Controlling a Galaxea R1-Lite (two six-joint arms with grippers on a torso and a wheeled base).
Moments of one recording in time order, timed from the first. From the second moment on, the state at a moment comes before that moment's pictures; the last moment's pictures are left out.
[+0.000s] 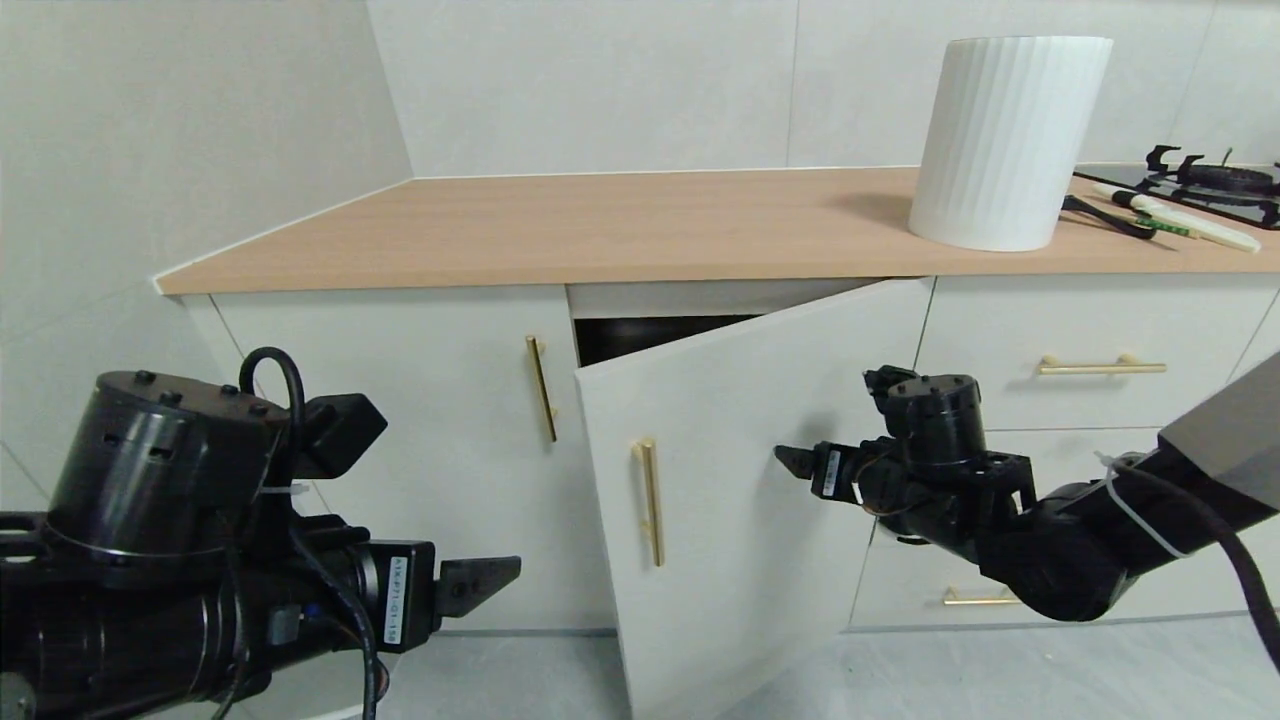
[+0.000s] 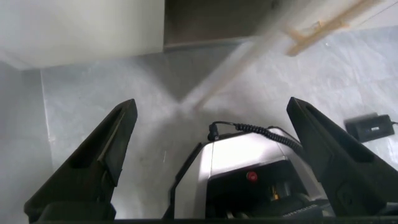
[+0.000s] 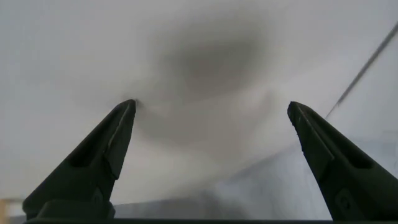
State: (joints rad) left arm -0.55 1.35 -0.71 0.07 0.13 -0.38; right arm 0.52 2.04 -0.88 -0.76 -0.18 0.44
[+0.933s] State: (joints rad) left arm -0.55 1.35 -0.71 0.07 0.13 -0.38; right arm 0.51 2.16 -1.03 -0.76 -0.37 0.53
